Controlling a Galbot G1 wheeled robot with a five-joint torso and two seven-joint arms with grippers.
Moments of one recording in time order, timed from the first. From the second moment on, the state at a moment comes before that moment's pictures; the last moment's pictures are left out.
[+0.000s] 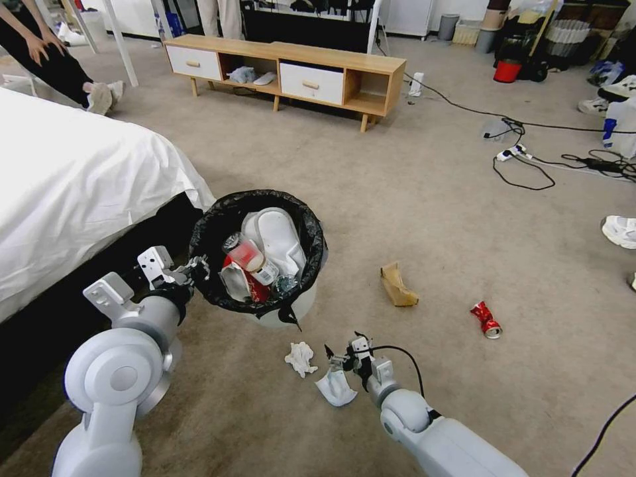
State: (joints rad) left arm 1.18 -1.33 -0.61 -2.30 -1.10 0.65 -0.64; right arm -0.94 1.14 -0.29 1.29 0.48 0.06 0.15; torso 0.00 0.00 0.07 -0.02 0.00
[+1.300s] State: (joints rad) left arm 1.16 -1.34 -0.61 -2.26 -1.09 0.65 -0.64; right arm -0.95 1.20 -0.36 1.15 0.45 0.13 0.09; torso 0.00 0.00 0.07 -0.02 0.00
